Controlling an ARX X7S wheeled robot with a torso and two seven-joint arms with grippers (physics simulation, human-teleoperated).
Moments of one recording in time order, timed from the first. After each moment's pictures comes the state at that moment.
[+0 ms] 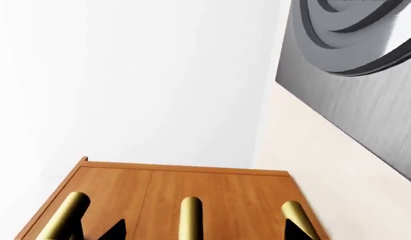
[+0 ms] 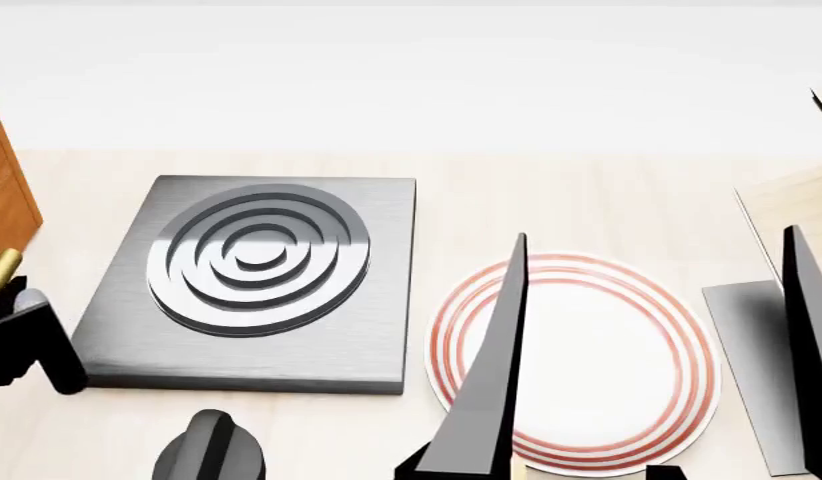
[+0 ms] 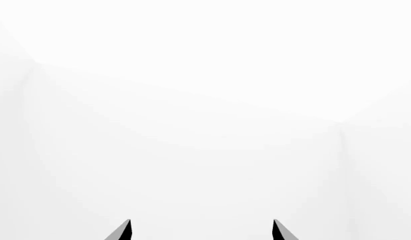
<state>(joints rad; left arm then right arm) -1.12 -0.46 1.29 -1.31 0.16 0.19 -0.32 0.07 0.00 -0.08 -1.05 -0.26 0.34 -0.05</state>
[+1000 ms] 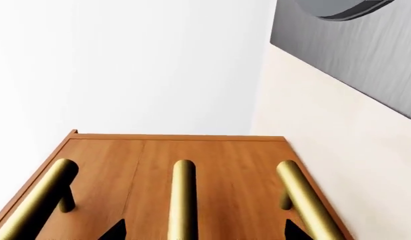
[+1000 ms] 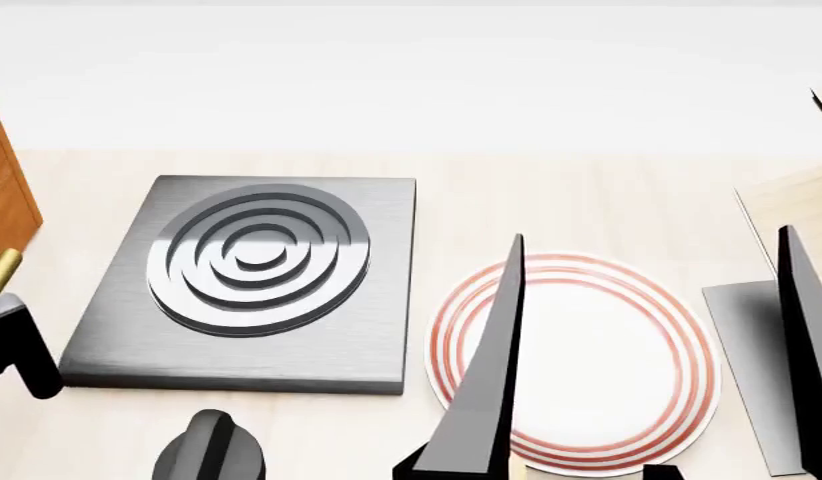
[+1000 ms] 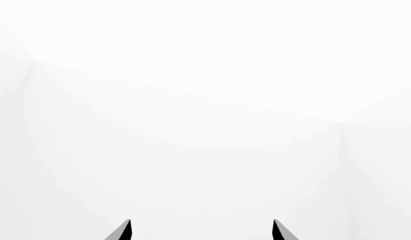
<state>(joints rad) -1.13 -0.48 1.44 -1.31 0.02 0.11 -0.32 0.07 0.00 -0.09 -1.05 -0.27 0.35 -0.05</state>
